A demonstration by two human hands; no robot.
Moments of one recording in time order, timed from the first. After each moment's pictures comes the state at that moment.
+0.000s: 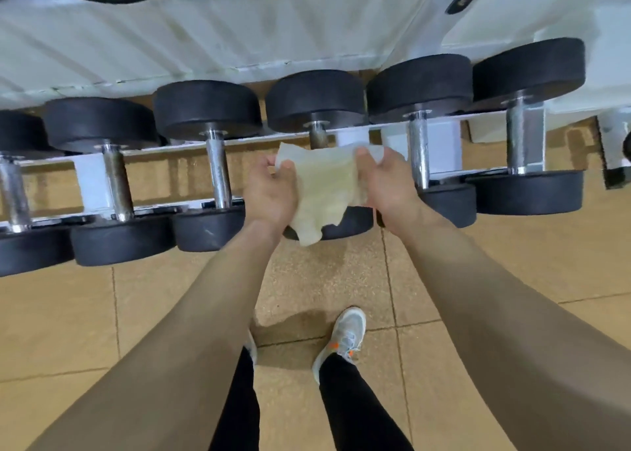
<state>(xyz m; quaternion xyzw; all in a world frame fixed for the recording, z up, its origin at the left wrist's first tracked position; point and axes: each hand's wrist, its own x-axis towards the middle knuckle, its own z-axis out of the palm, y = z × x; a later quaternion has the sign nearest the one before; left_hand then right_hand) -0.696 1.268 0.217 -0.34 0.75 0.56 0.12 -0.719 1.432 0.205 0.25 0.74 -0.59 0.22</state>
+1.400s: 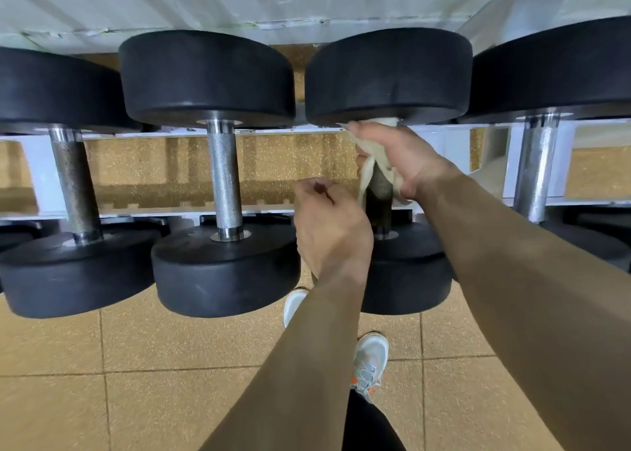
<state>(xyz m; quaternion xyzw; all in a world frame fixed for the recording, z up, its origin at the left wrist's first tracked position) -0.732 1.291 0.092 -0.49 0.72 0.48 0.08 -0.831 1.373 0.066 0.25 0.63 -0.62 0.39</state>
